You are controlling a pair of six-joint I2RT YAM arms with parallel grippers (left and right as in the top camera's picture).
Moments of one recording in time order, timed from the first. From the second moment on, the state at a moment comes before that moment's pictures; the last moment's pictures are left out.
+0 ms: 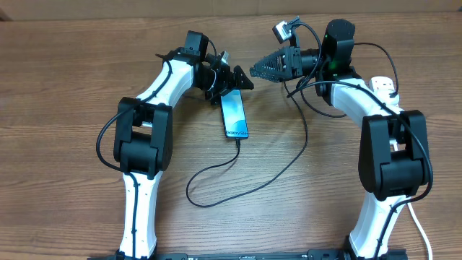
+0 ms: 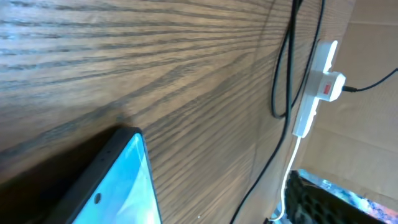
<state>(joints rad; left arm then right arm) -0.25 2.43 1.89 -0.72 0.84 -0.46 0.12 2.09 1.39 0.62 -1.56 0.99</state>
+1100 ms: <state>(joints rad) -0.13 2.40 1.90 -0.90 0.77 -0.50 0.12 2.09 1.39 0.62 -1.56 0.99</state>
